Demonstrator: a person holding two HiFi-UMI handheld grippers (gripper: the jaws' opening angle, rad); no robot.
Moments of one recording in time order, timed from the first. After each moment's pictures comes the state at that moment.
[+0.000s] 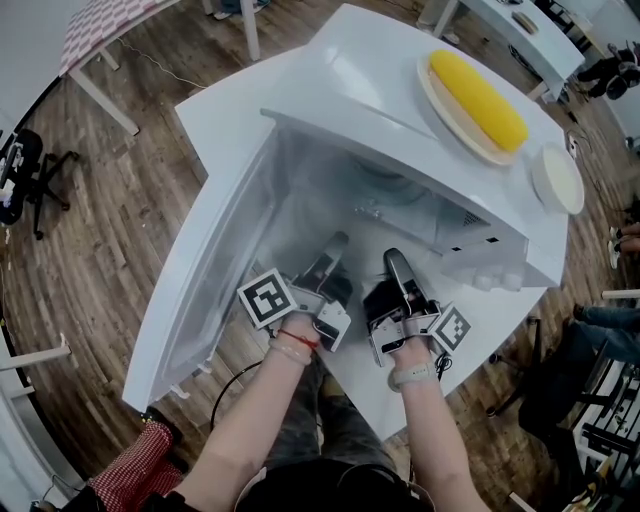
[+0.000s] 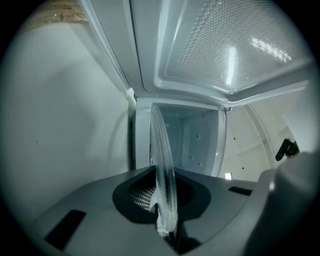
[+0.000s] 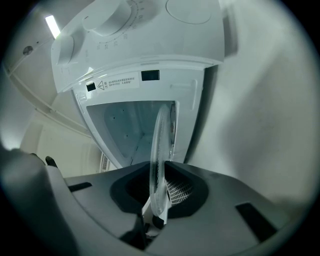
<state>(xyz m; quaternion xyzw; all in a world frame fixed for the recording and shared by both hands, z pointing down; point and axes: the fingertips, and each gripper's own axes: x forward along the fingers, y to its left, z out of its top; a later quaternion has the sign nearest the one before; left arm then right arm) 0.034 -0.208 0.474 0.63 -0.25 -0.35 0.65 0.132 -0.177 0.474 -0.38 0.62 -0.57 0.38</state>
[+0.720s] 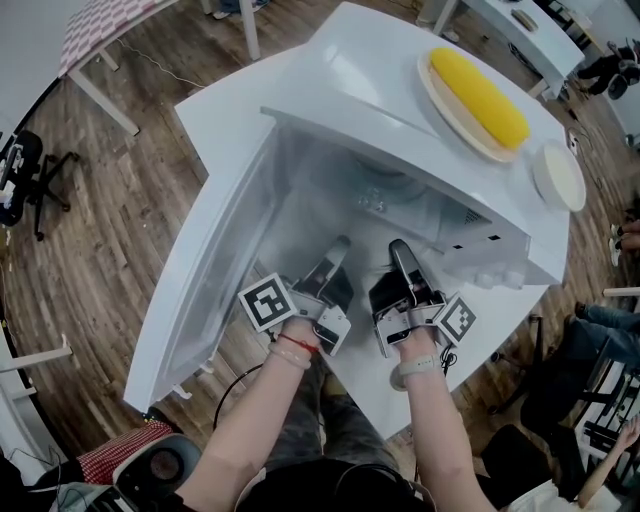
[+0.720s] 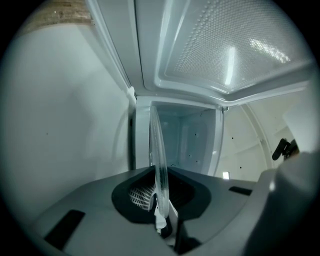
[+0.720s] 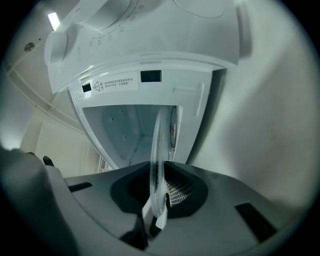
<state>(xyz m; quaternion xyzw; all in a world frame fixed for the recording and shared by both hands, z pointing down) 0.036 -0.200 0.473 0.63 -0.24 -0.35 0.65 0.140 -0.190 0.473 -0.39 0.63 -0.57 0.37</state>
